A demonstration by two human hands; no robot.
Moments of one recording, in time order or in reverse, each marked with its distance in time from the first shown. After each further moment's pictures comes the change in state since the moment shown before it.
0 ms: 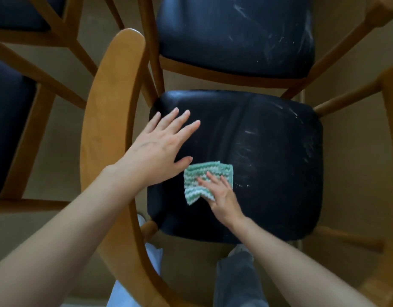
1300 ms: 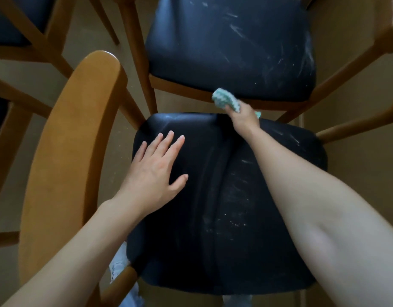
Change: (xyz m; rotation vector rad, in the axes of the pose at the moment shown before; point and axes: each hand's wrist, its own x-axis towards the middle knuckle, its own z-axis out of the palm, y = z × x) left_hand 0.057 -0.006 0.034 -0.241 0.038 -0.219; right_hand 0.227 0.041 -0.151 0.054 0.339 0.289
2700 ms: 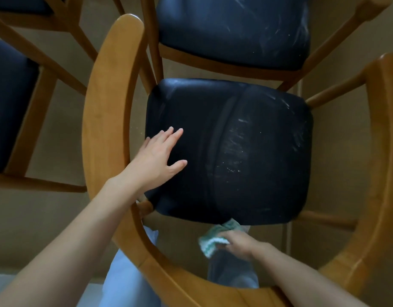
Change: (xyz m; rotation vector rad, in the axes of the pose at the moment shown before) left_hand -0.100 0.015 -0.004 -0.220 -0.166 -0.067; right_hand -0.356 0.107 0.027 -0.267 -1.070 0.087
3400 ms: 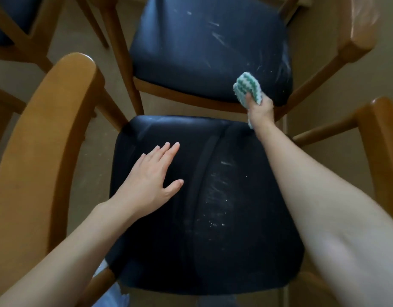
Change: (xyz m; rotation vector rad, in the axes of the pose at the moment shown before) left_hand 0.101 0.020 0.008 0.024 0.114 0.085; right_hand 0.064 -0.041 -0.366 0.632 1.247 -0.233
